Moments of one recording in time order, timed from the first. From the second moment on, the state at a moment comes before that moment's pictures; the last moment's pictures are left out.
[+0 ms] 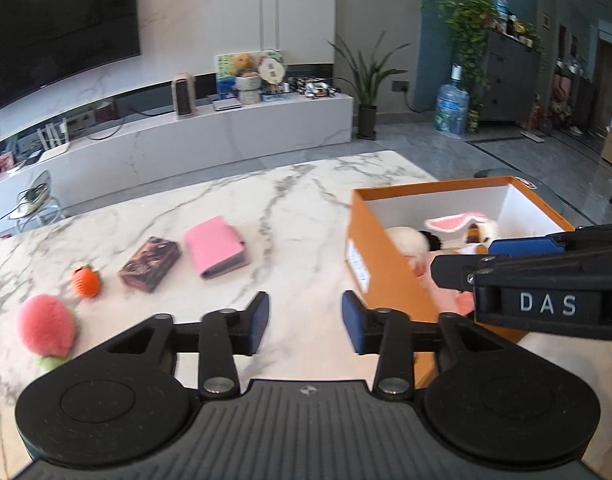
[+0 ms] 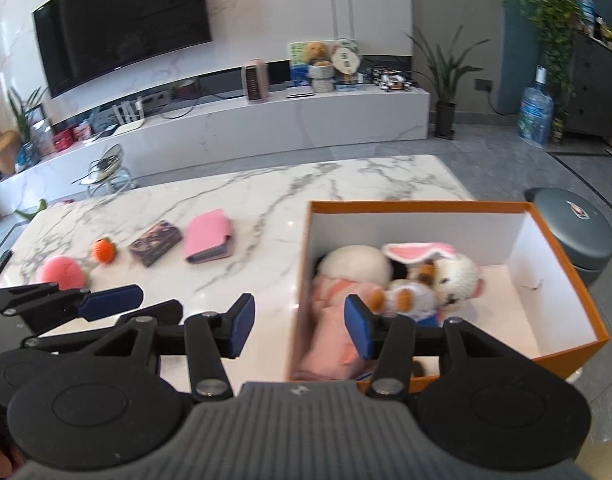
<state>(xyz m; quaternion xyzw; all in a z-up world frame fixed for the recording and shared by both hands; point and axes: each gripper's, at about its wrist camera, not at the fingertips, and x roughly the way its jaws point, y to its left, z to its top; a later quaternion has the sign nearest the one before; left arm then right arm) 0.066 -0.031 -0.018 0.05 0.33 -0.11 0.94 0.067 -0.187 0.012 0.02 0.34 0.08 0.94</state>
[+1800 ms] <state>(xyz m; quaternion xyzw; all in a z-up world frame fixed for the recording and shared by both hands) 0.164 0.199 -0.116 0.02 0.38 0.15 0.91 0.231 0.065 -0.086 -0.03 0.40 0.20 0.90</state>
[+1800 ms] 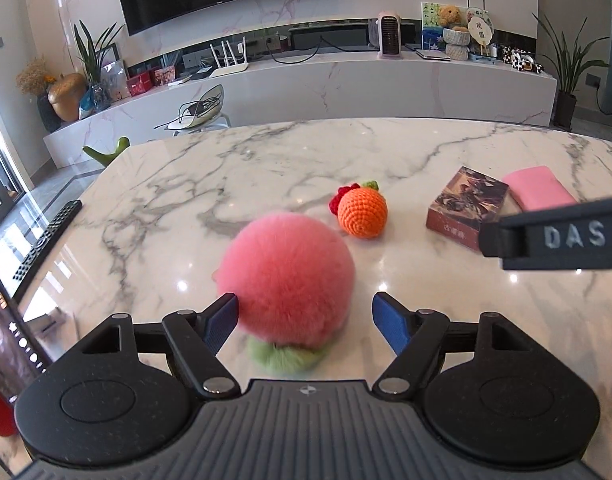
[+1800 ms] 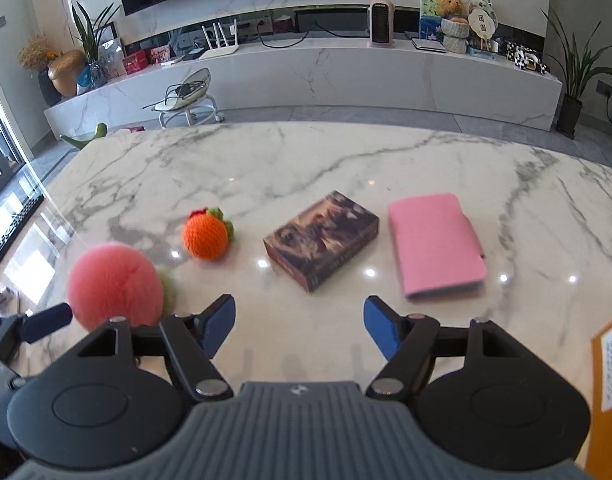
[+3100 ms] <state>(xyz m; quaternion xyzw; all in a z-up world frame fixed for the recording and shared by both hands) 0.201 0.227 -0.144 0.01 0.39 0.13 0.91 0.294 0.160 -0.130 -0.06 0.42 0.30 0.85</state>
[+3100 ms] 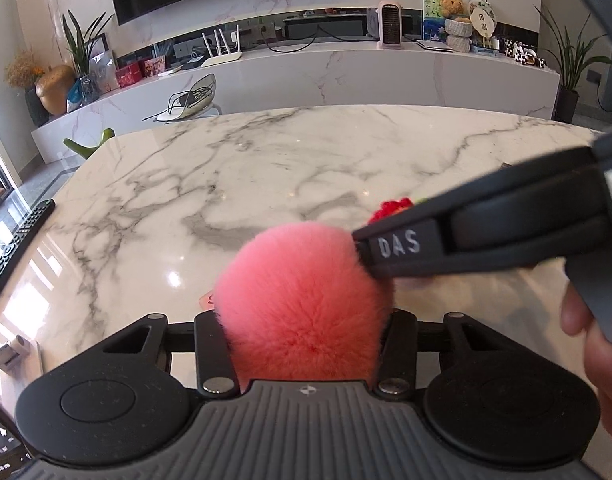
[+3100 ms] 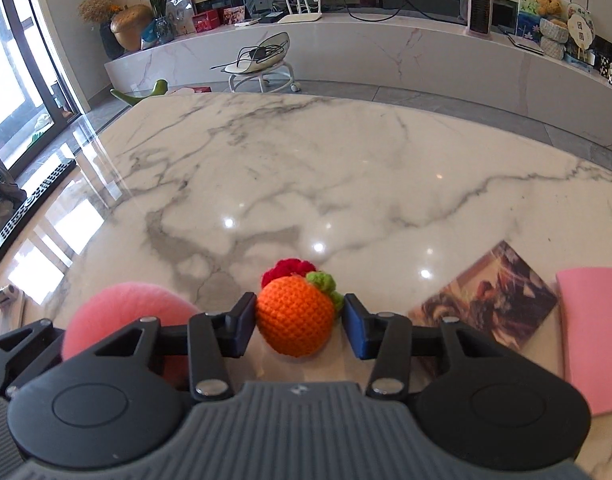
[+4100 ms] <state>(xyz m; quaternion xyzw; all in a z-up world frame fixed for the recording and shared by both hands) 0.092 0.112 -0.116 0.04 0.36 0.07 0.93 0.150 -0.012 -0.088 -0.02 0.41 0.18 0.90</state>
